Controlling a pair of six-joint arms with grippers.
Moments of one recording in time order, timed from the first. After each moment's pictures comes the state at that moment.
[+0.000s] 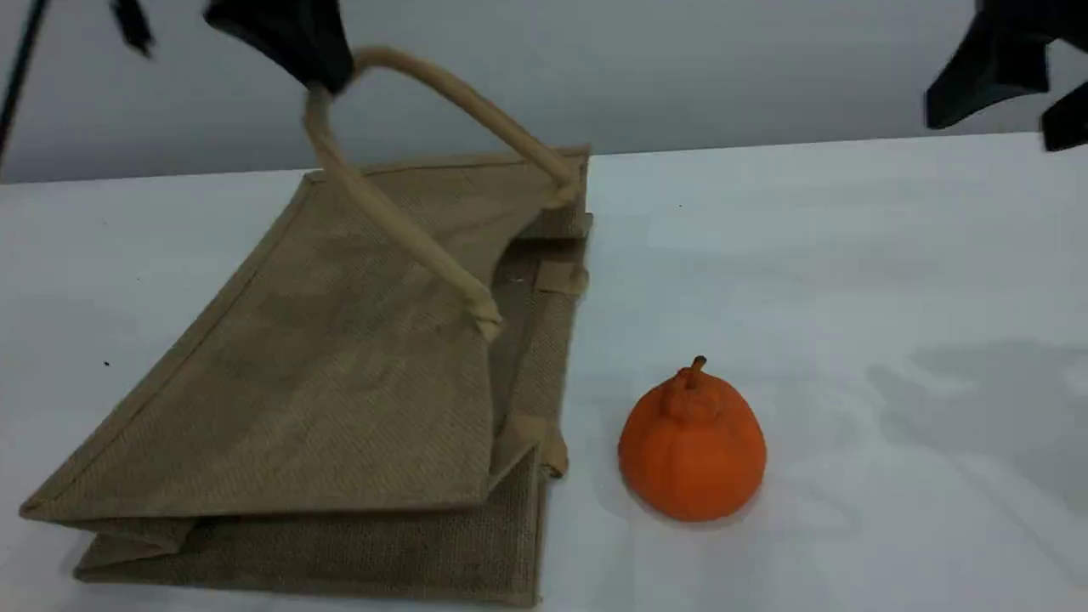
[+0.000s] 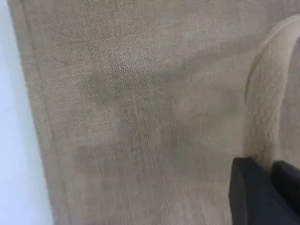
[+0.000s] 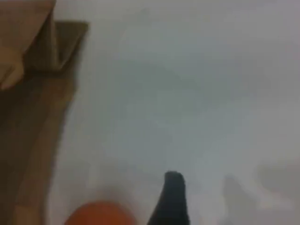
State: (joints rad) left arm -0.34 1.87 -1.54 -0.10 0.87 0.05; right arm 0.07 1.56 -0.82 0.78 0.32 -0.57
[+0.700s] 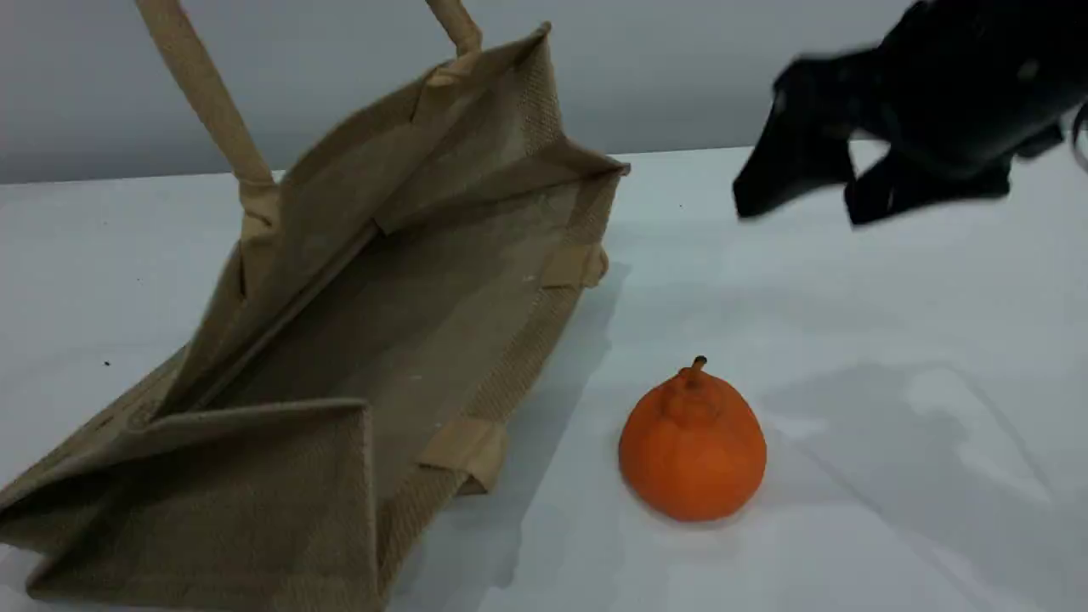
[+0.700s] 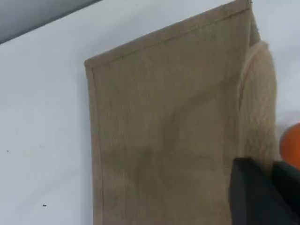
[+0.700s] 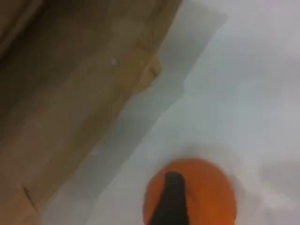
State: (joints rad) left arm -0.34 1.53 -1.54 -0.11 1.02 0.15; right arm 0.31 1.67 -0.82 0.97 0.29 -0.74
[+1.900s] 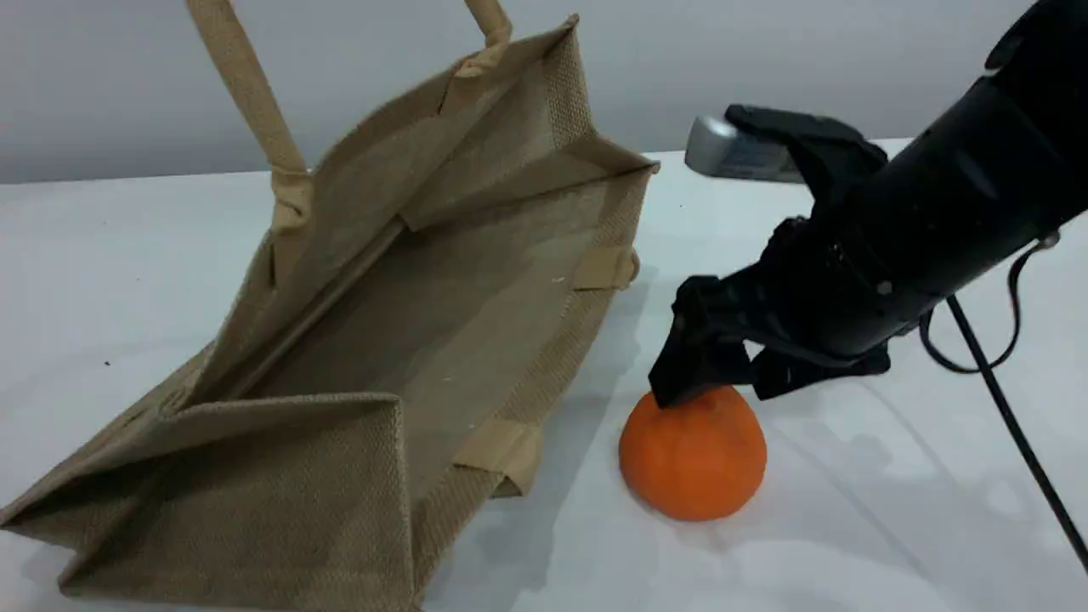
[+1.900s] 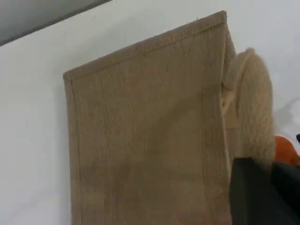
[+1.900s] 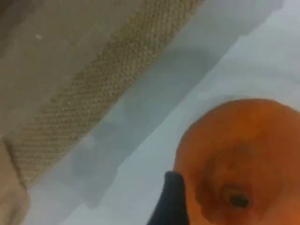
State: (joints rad) left arm -0.34 1.53 -1.54 -0.22 0.99 0.20; right arm 0.40 1.95 -0.82 1.49 0.31 -1.31
